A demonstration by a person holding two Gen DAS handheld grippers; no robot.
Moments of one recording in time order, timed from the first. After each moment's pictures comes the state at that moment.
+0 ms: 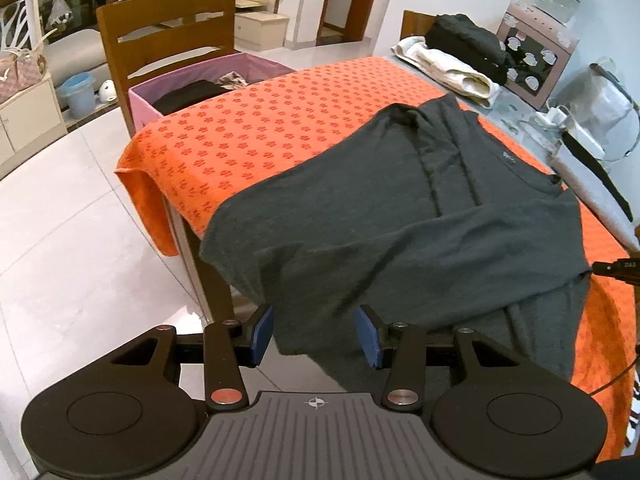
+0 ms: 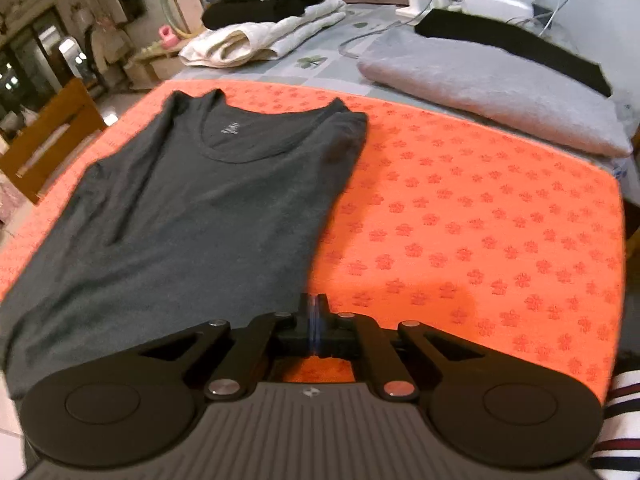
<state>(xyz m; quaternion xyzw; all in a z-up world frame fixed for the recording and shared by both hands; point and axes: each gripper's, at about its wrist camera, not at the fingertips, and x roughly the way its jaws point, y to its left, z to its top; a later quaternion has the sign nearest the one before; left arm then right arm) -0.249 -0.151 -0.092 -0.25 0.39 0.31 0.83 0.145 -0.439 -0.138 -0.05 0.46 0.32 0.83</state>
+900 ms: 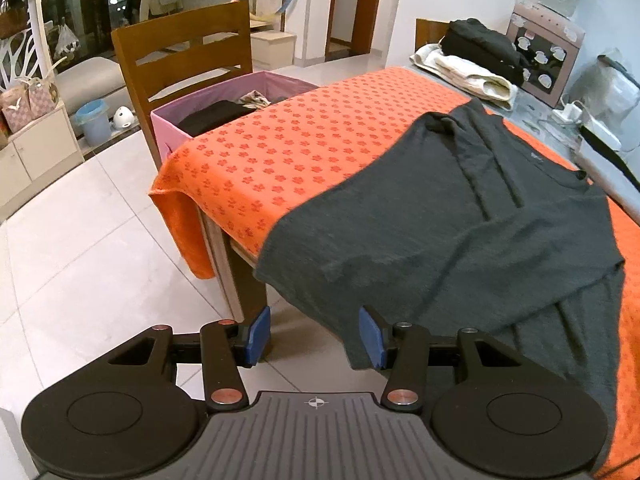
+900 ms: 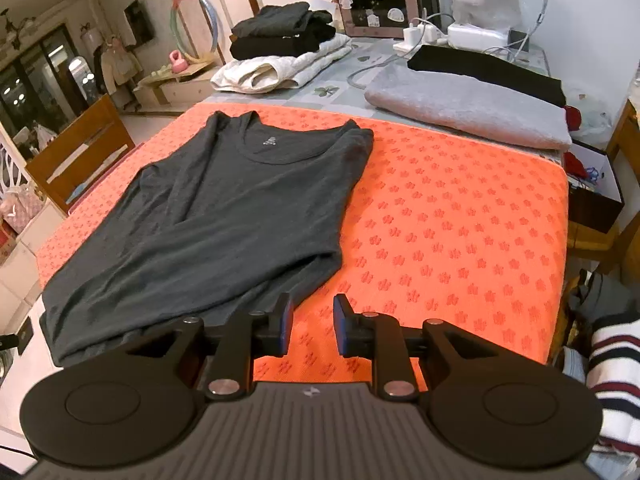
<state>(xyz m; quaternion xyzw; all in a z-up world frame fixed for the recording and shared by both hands) -0.269 -0.117 -0.099 -0.19 0.39 0.33 0.84 0.046 -0.496 -0.078 -0.01 0.43 0.33 0.84</state>
